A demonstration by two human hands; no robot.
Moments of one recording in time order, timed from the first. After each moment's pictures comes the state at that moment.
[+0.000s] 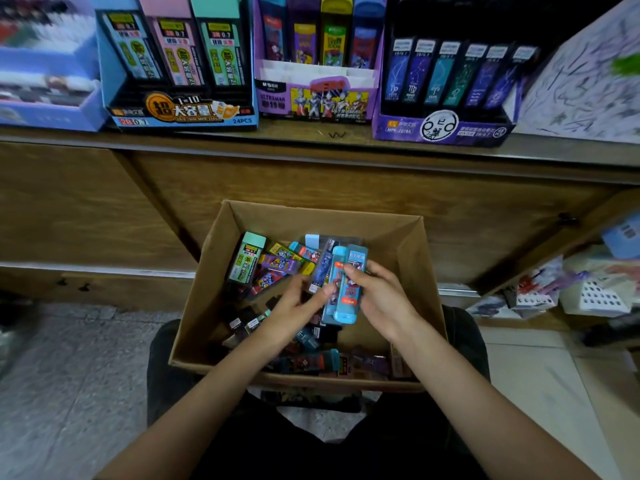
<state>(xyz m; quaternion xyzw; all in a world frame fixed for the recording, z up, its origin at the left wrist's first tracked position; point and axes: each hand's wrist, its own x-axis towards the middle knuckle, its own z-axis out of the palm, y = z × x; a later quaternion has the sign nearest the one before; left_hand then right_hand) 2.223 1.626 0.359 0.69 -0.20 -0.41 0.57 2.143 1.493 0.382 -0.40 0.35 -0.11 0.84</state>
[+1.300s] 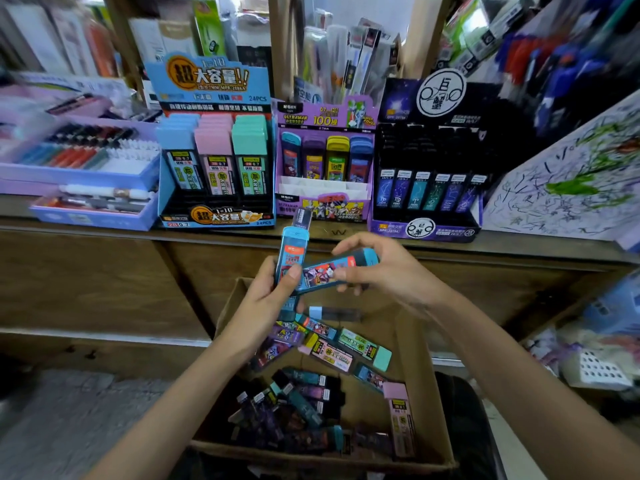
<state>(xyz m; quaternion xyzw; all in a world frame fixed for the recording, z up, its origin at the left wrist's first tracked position) 2.284 1.628 0.497 0.59 -0.31 -0.27 0.70 2.184 1.461 0.559 -0.74 0.14 -0.05 0.66</state>
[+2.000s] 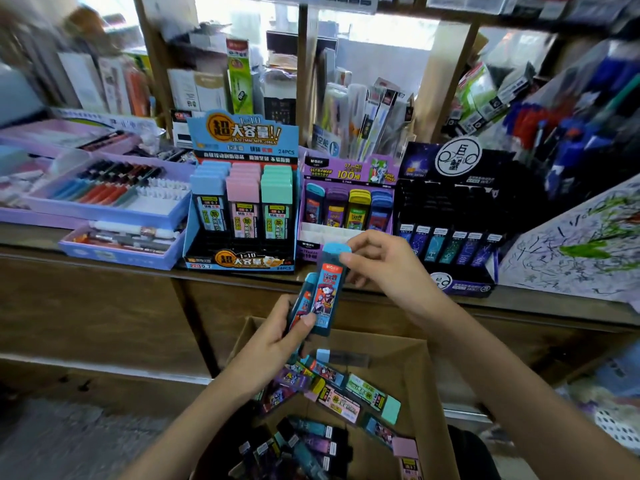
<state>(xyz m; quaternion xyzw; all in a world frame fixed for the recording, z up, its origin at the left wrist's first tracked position) 2.308 1.643 0.506 0.64 -0.37 -0.27 0.61 2.233 1.463 0.601 -0.81 0.13 -0.16 0.55</state>
